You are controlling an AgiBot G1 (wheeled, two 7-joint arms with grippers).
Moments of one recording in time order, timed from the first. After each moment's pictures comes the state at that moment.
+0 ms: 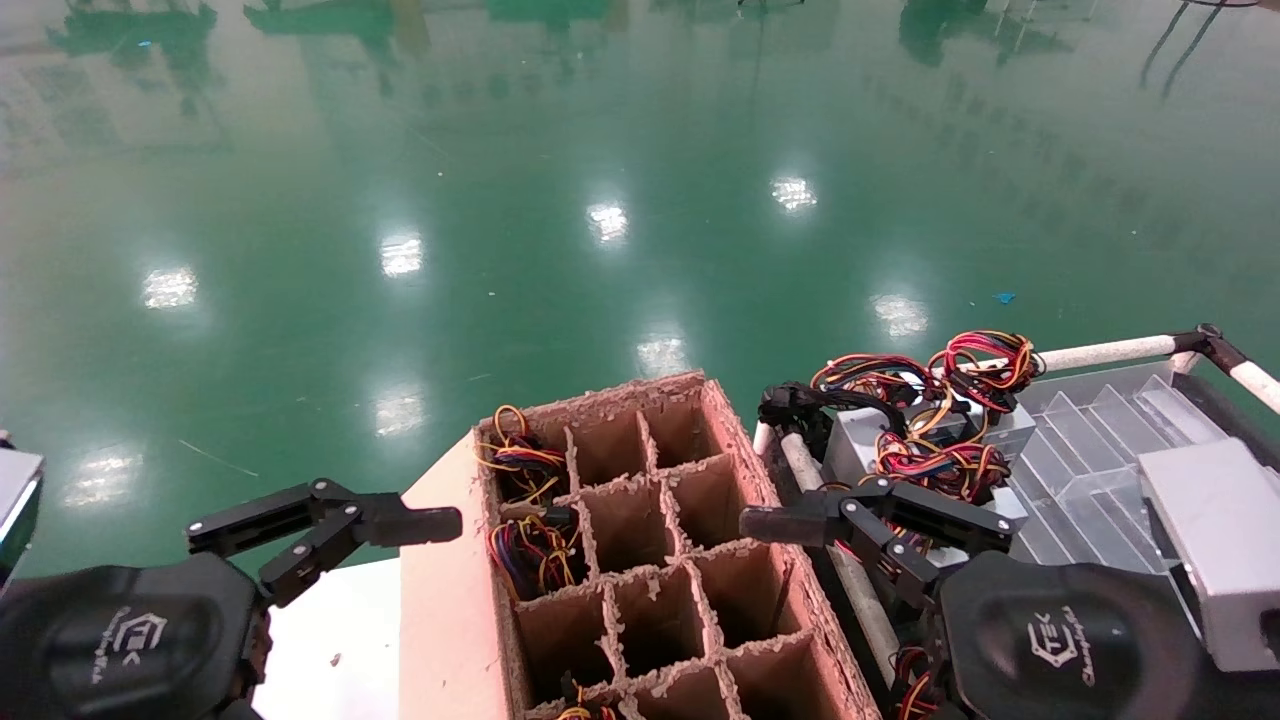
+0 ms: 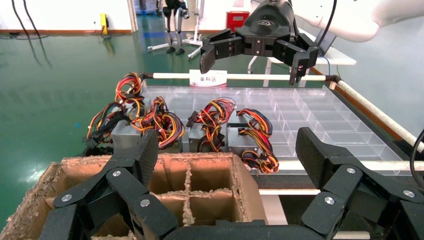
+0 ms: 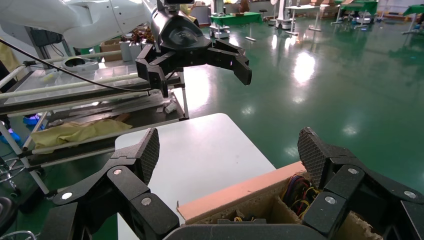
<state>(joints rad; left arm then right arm) -1.08 0.60 0.31 -1.28 0.71 1.48 -0.17 1.07 -0.61 -0.28 1.28 -0.73 -1.49 0.19</state>
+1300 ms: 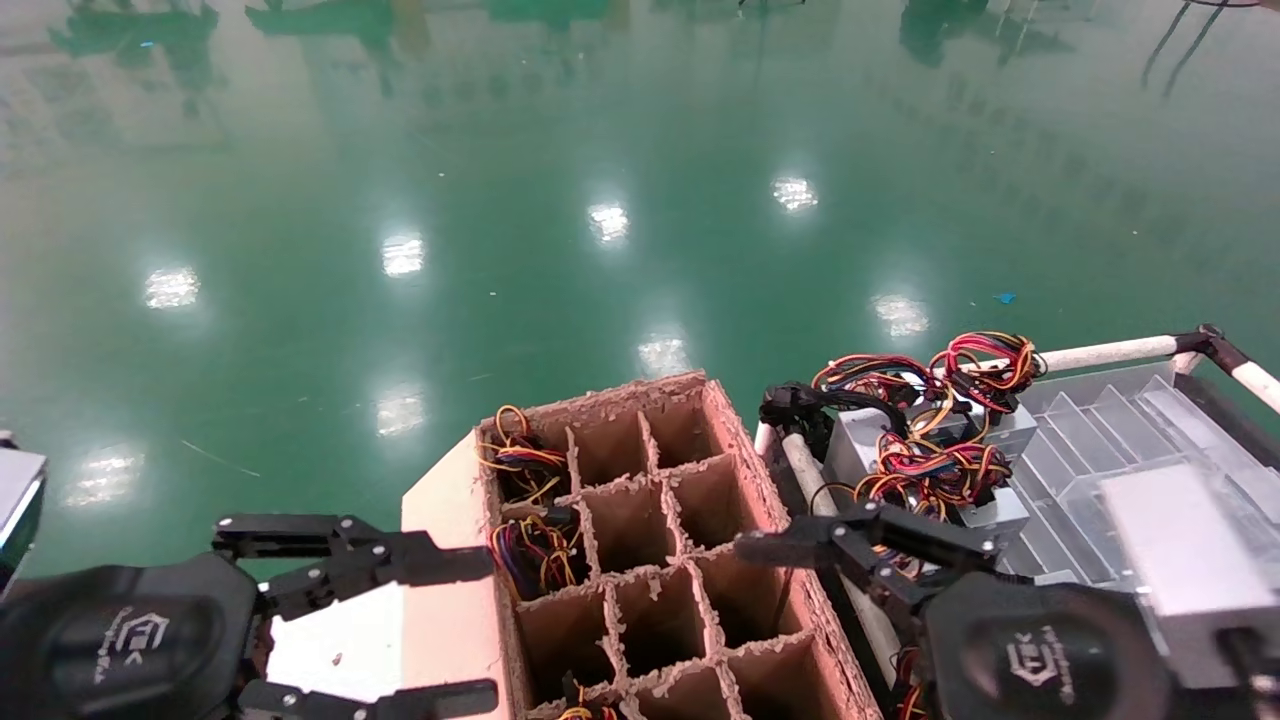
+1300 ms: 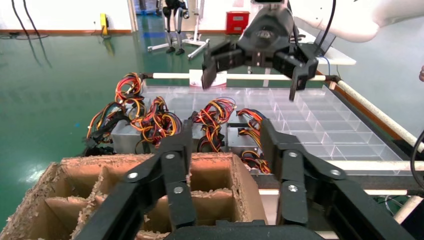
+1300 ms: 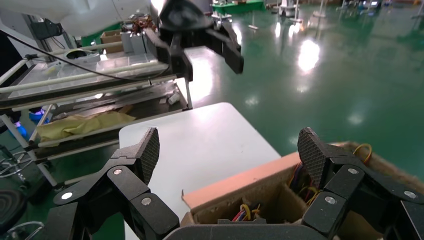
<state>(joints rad) -1.08 0.60 0.31 -1.28 0.71 1.48 -0.17 1.07 -0.62 -0.31 1.27 -0.79 -1.48 0.20</state>
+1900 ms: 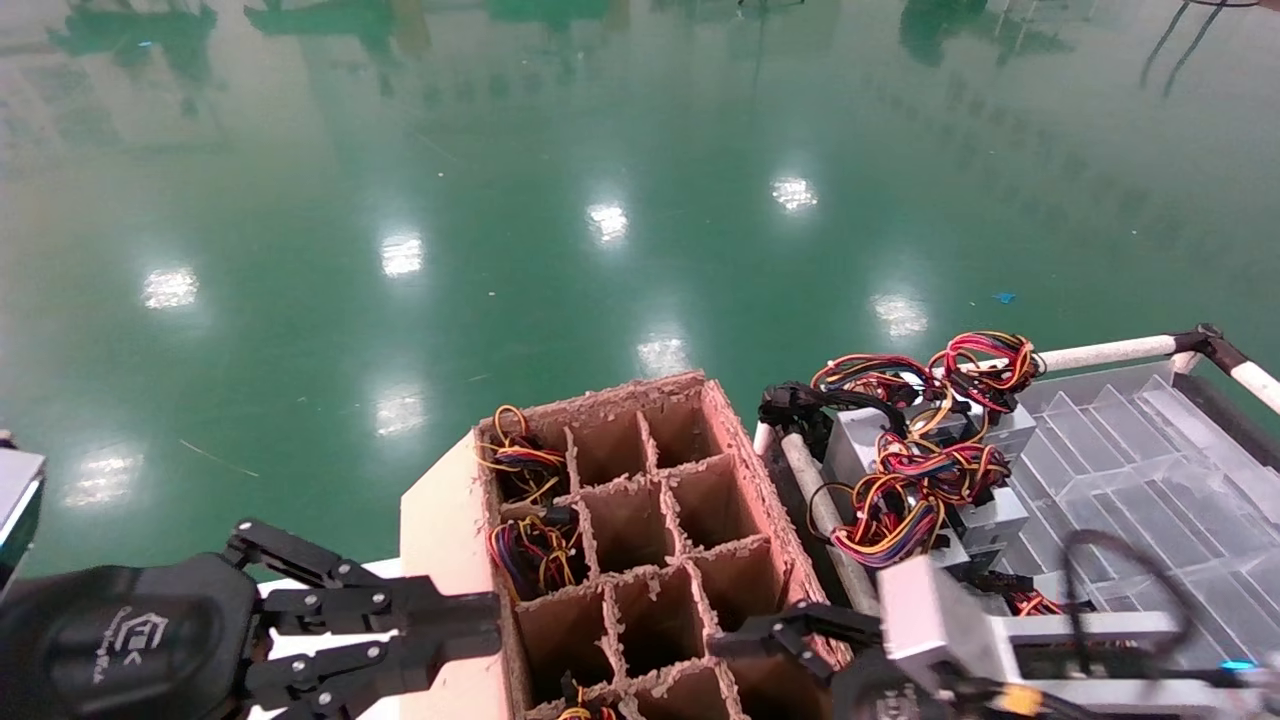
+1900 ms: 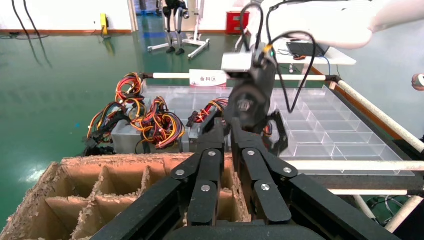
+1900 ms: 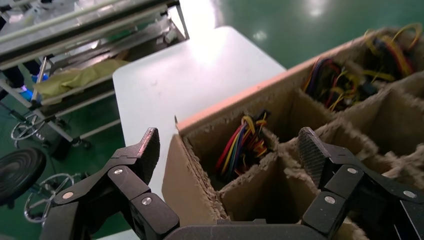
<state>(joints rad) -1.08 0.60 0.31 -1.28 0.71 1.48 -0.17 1.14 -0.73 -0.46 1.18 -1.03 -1.46 0.25</state>
